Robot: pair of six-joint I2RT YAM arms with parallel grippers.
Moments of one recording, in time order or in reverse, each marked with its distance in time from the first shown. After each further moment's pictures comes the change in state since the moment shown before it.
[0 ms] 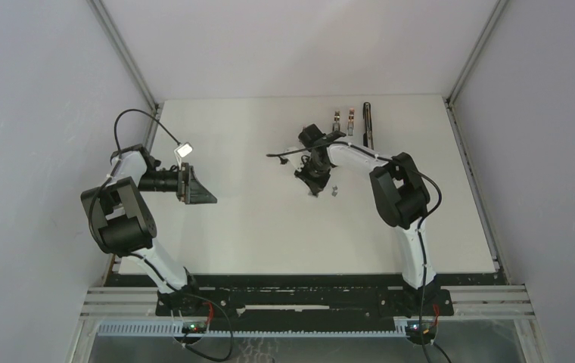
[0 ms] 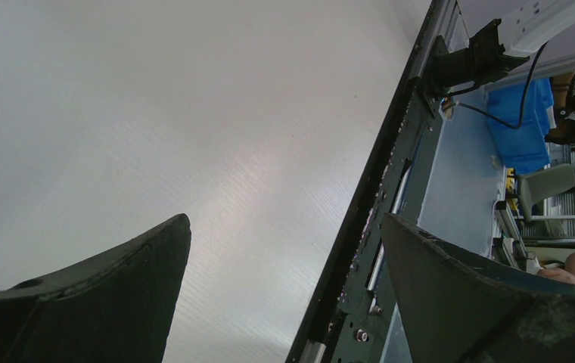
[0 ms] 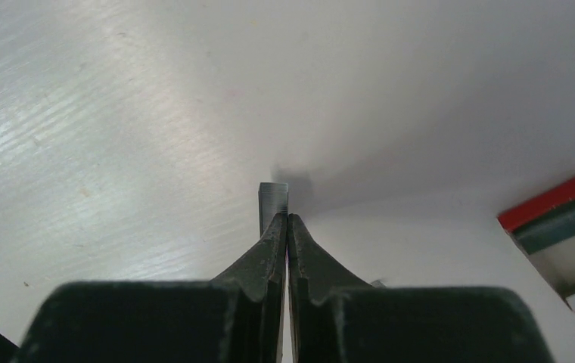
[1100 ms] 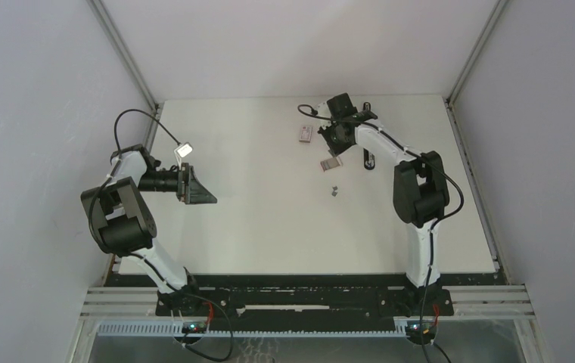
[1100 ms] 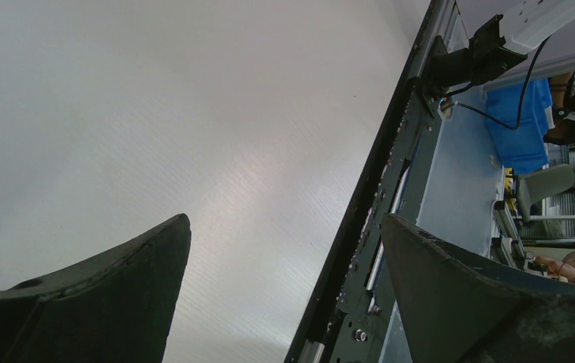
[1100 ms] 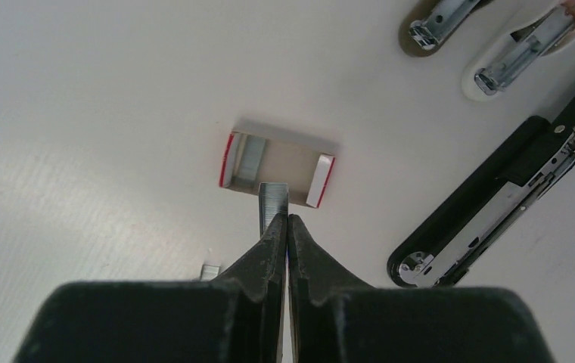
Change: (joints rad) left arm 0.000 0.000 0.000 -0.003 0.000 0.000; right arm -0.158 -0.088 0.074 0.167 0.220 0.311
